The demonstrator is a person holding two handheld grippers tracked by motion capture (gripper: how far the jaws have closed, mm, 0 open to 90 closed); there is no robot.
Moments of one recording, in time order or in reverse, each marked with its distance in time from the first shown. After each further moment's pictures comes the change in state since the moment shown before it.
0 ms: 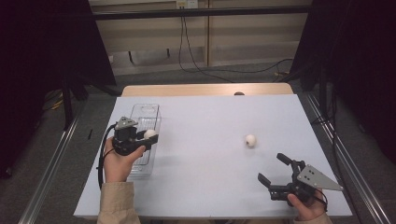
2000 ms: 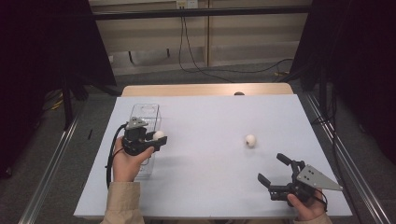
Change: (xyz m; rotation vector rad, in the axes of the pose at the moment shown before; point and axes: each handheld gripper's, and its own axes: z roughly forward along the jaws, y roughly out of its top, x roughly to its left) left arm -0.017 0.003 0.015 0.022 -0.048 0.018; right arm 0.000 -0.001 0.000 0.004 0.000 -0.001
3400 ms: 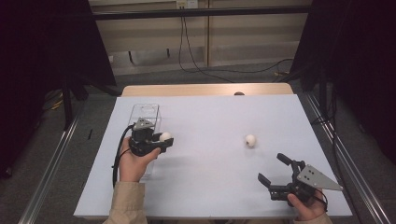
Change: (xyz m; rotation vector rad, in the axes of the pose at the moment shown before) left arm -0.013 0.001 0.012 0.014 -0.036 0.009; right arm 0.000 0.000 0.000 0.001 -0.003 0.000
